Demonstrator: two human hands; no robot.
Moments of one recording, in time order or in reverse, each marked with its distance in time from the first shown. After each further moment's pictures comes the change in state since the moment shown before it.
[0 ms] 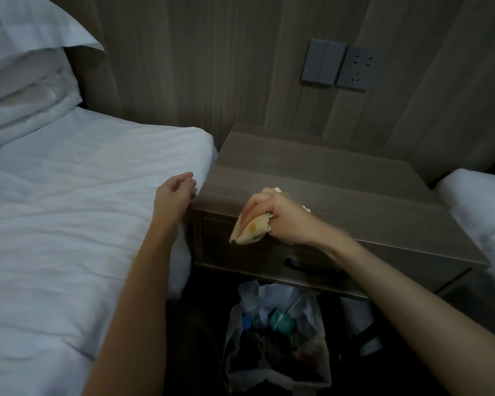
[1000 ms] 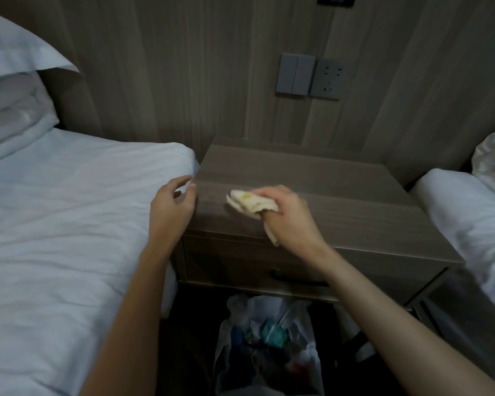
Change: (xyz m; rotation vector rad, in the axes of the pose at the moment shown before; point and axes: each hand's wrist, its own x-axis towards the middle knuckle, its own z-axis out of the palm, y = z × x) left_hand -0.005 0.014 0.027 0.318 -0.005 0.295; right_hand -0.021 -0.024 -0.020 0.065 0.484 0.412
